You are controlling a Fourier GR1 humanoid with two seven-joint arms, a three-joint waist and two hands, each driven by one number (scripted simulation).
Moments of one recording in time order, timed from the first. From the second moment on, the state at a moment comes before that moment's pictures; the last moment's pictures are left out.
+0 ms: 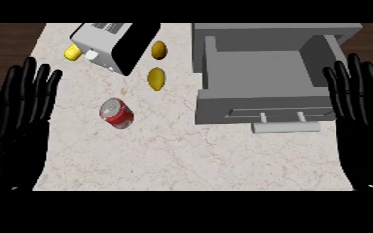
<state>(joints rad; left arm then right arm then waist) 0.00 0.08 0.00 -2.10 0.04 -0.02 -0.01 -0.02 -0.10 0.03 -2.10 -0.02 -0.01 0.01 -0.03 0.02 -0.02</state>
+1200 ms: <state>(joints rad) 0.02 0.09 -0.01 -2.20 -0.08 0.08 0.49 0.25 -0.13 -0.22 -2.12 -0.16 0.04 0.13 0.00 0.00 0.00</state>
